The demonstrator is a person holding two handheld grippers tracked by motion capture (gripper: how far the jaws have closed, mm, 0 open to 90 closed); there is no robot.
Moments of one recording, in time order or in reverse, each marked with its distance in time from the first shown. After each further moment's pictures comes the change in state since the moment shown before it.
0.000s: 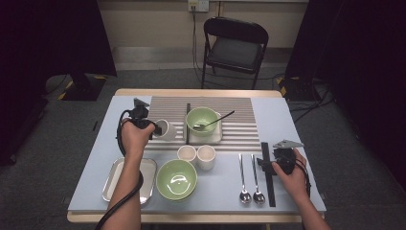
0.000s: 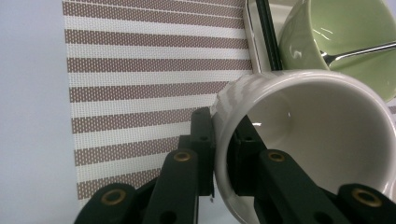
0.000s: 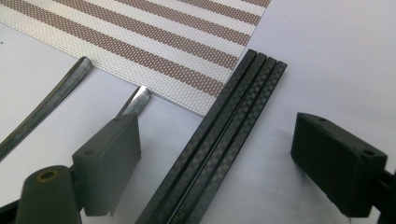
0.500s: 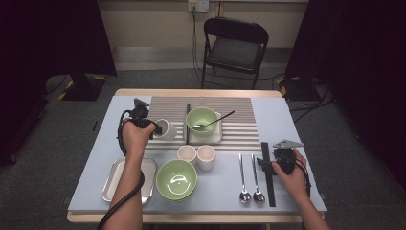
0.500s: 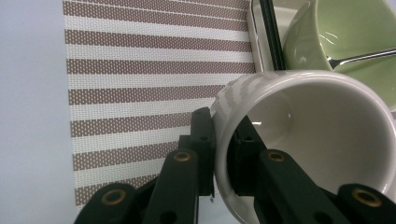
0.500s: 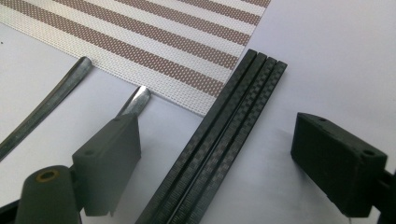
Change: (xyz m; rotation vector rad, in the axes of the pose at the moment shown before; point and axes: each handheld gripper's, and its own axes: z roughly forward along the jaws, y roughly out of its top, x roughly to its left) left arm 0.003 0.001 0.006 -0.003 0.002 -0.017; right arm 0.000 0.000 0.000 0.000 0.000 0.000
